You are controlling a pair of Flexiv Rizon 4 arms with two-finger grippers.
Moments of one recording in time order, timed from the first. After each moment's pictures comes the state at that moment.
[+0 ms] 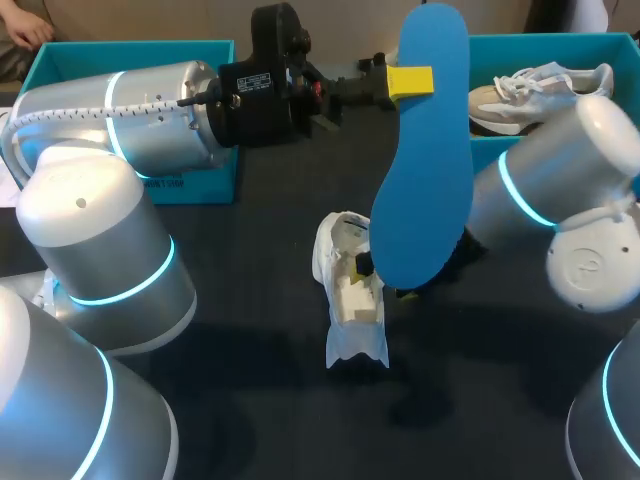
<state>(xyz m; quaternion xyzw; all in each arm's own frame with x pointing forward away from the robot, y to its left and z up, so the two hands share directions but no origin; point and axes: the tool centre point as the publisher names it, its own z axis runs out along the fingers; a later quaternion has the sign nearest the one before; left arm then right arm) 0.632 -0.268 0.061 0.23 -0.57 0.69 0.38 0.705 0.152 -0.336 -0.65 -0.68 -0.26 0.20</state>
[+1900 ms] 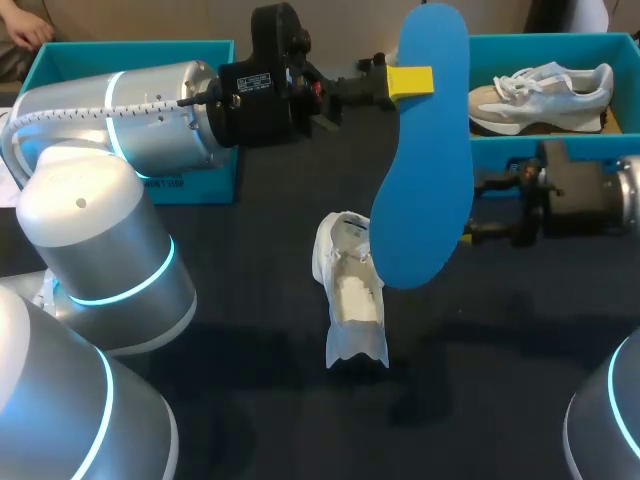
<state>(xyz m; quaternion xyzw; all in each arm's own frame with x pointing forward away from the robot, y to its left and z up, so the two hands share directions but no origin) 0.632 -0.268 0.061 0.23 -0.57 0.69 0.38 0.693 0.079 -0.164 -0.53 -0.55 -0.51 0.39</state>
